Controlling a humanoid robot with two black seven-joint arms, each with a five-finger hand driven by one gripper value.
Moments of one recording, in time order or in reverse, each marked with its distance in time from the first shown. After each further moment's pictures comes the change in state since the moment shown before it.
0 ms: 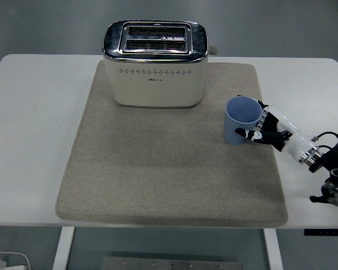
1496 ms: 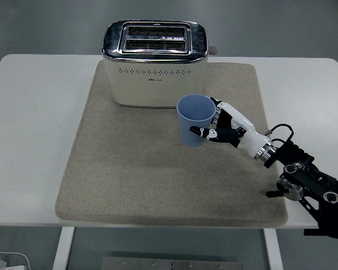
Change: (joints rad) left arm 0.000 0.000 0.002 -0.001 0.000 0.000 0.000; right arm 0.068 0.183 -0.079 0.039 -0.051 -0.090 -0.001
